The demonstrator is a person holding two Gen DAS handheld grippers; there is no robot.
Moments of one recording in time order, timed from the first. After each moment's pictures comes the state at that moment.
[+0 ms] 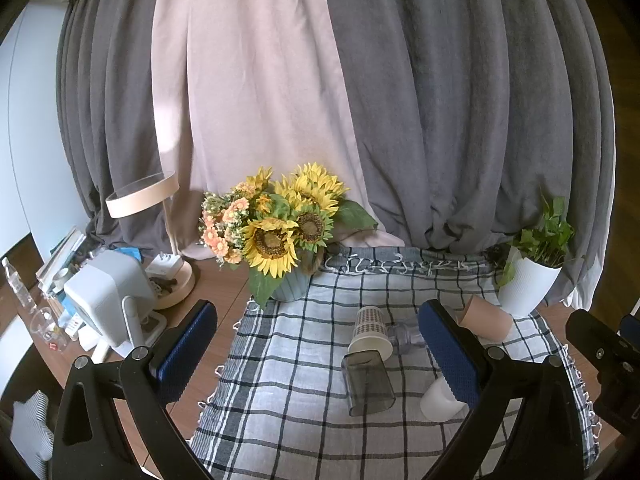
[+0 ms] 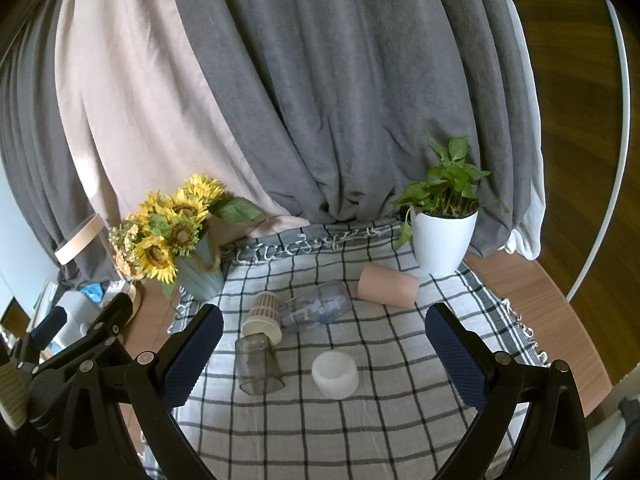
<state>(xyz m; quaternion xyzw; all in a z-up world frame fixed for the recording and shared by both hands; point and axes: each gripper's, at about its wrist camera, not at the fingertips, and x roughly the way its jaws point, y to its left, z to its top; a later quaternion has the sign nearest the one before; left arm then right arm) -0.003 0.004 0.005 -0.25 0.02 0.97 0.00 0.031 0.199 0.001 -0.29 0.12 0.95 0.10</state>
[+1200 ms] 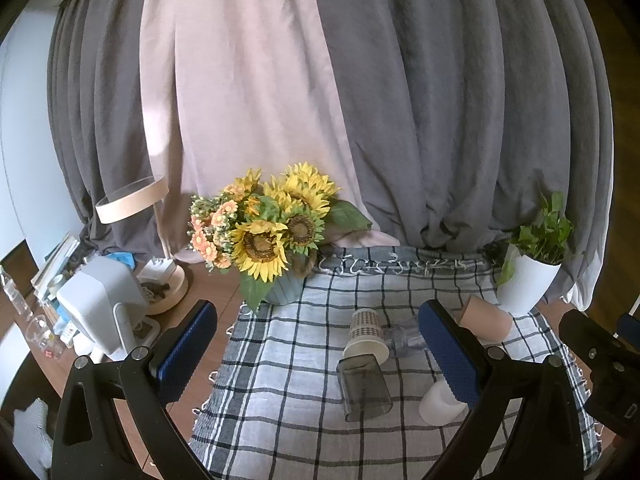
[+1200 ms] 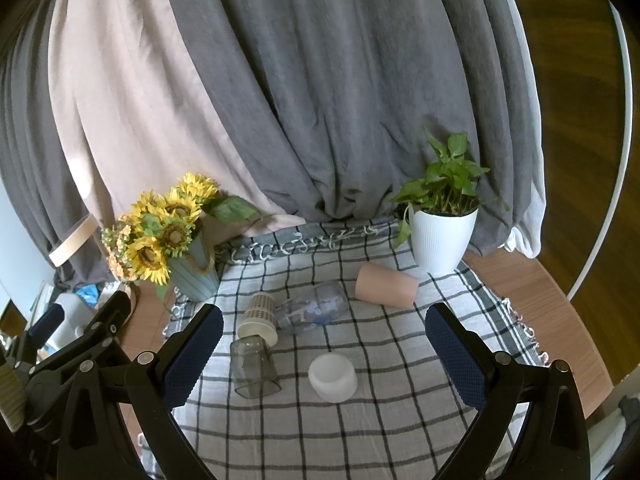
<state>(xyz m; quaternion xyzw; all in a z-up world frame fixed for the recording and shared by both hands) -0.016 0.010 -0.001 -0.26 0.03 0.97 0.01 0.023 0.204 -0.007 -0.29 0.12 0.94 0.10</state>
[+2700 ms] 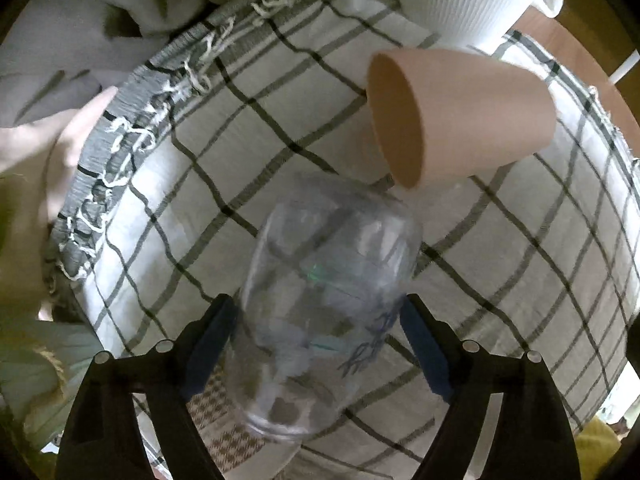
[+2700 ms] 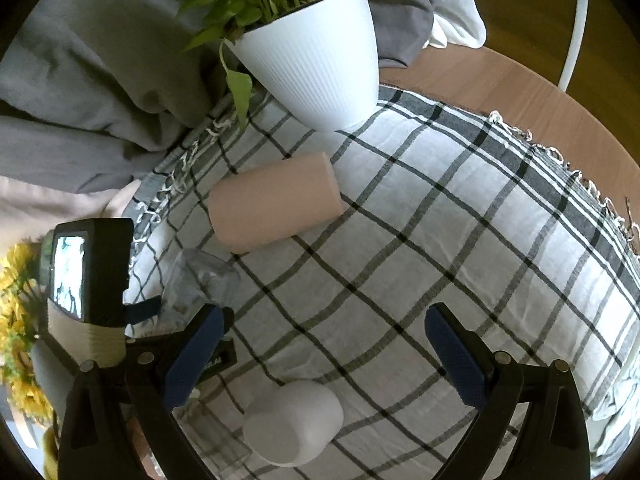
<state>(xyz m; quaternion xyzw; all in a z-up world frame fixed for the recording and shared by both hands) -0.254 0.226 -0.242 -0.57 0.36 0.68 0.28 -0.109 0.320 -0.181 -0.46 0.38 0.76 0.27</state>
